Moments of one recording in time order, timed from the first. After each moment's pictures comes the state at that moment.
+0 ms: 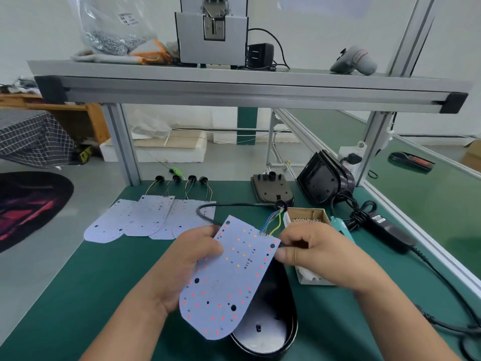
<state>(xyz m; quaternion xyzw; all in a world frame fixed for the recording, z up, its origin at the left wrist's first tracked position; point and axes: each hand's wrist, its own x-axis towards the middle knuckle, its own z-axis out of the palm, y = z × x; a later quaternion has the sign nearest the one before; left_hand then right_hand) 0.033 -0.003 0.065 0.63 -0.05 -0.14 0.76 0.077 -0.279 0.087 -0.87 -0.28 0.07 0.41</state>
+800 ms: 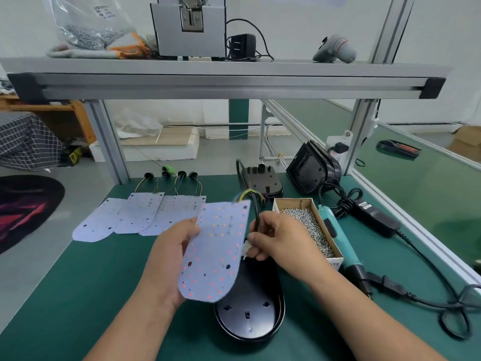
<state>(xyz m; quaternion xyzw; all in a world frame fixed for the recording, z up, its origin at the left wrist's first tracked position) 0.024 -0.028 0.060 0.53 0.09 0.00 0.84 0.081 -0.240 0.048 -0.82 -0.15 0.05 0.55</state>
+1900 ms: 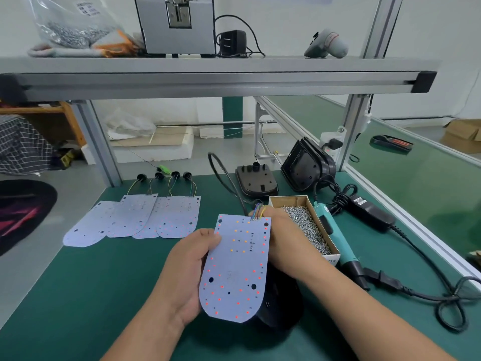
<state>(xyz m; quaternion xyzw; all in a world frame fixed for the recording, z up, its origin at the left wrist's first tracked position) 0.016 -0.052 0.055 0.55 0.11 -0.06 0.82 0.084 -0.243 0.051 -0.90 -0.23 -0.06 0.37</state>
